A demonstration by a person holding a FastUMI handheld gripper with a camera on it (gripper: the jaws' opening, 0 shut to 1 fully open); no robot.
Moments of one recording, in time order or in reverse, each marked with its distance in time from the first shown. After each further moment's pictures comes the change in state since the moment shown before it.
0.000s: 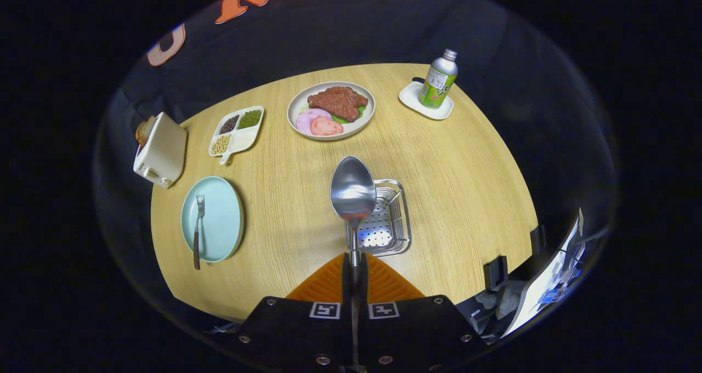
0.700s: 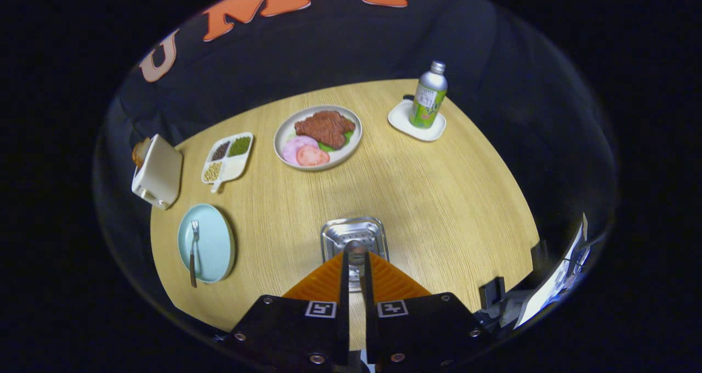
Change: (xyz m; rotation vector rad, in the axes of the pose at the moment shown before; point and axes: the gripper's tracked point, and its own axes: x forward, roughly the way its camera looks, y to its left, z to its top) arm -0.001 -0.009 0.070 0.042 -0.225 0.046
